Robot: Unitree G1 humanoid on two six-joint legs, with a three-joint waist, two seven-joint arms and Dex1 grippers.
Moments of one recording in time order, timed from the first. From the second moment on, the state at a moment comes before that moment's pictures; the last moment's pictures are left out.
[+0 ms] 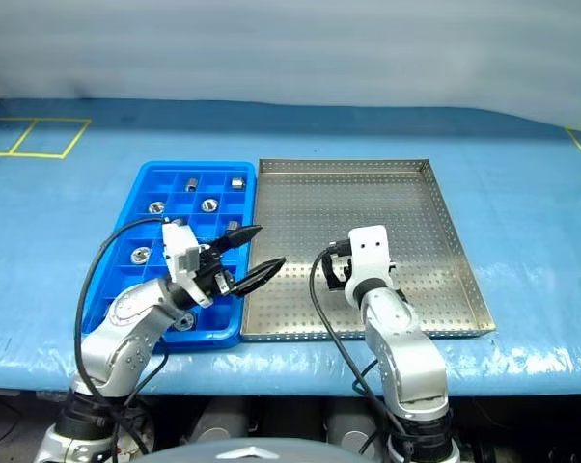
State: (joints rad) left arm -0.10 0.35 -0.10 -0.32 -0.53 0.30 -0.74; right arm -0.05 -0.01 0.11 -0.59 0.04 0.97 0.01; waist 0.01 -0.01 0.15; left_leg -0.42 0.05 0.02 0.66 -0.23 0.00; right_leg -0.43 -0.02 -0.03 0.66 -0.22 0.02
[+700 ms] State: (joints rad) left arm -0.44 0.27 -0.25 0.00 -0.39 0.30 -0.87; right arm 0.27 -0.12 0.08 -0.92 0.05 0.88 0.04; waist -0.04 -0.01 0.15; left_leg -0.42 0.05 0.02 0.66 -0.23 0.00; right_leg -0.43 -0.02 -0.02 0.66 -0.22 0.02
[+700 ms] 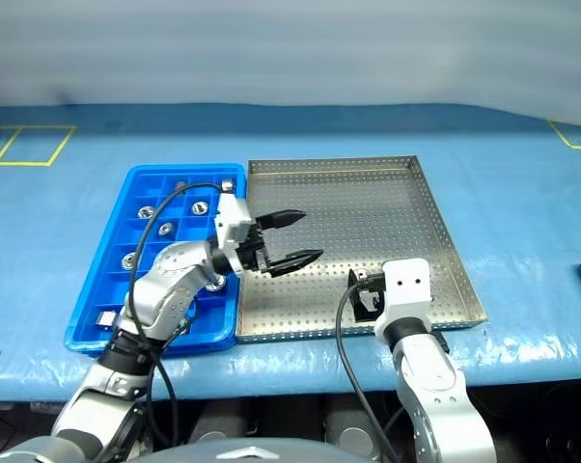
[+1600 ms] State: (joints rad) left arm -0.63 -0.01 -0.42 0.53 -0.04 0.26 -0.73; right arm 0.41 -0.20 0.27 -1.00 0.06 0.77 0.03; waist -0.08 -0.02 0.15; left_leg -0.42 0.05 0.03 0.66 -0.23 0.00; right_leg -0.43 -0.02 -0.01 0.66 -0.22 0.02
